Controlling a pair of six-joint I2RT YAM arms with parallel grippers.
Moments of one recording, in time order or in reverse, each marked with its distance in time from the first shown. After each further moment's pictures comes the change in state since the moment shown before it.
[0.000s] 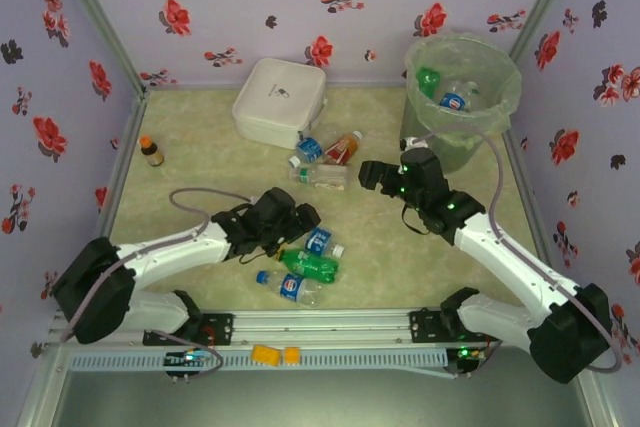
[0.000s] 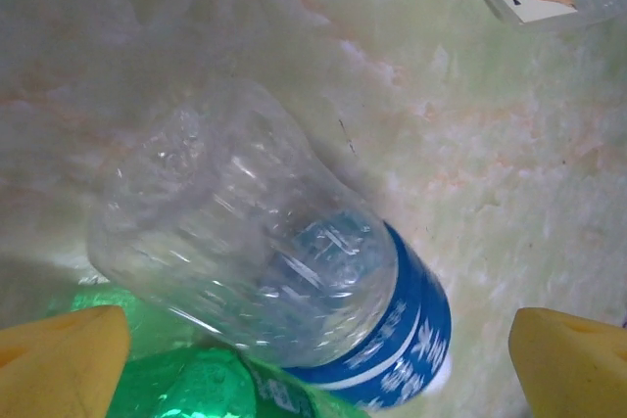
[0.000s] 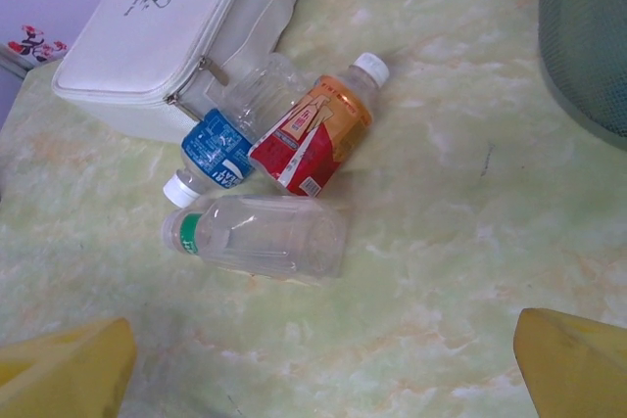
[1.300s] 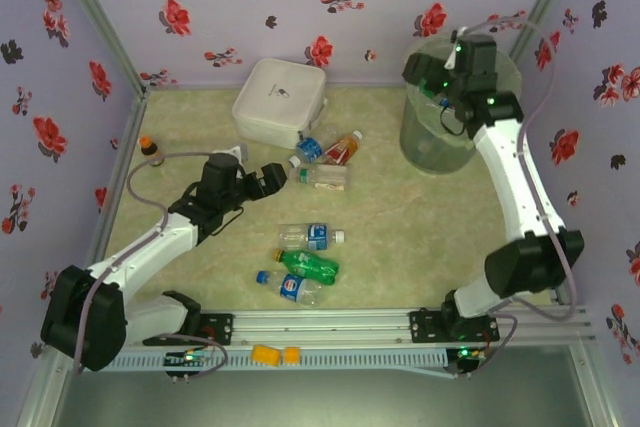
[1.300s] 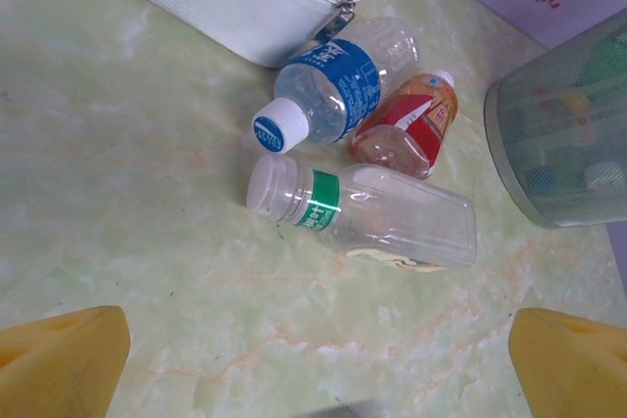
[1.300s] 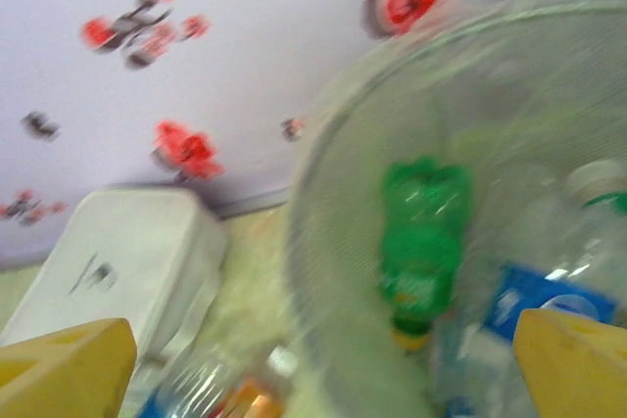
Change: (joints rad) left arm 0.406 -0.155 -0.024 0.182 0.103 0.578; right arm -0.357 0.432 0.833 -0.271 -0.100 -0.237
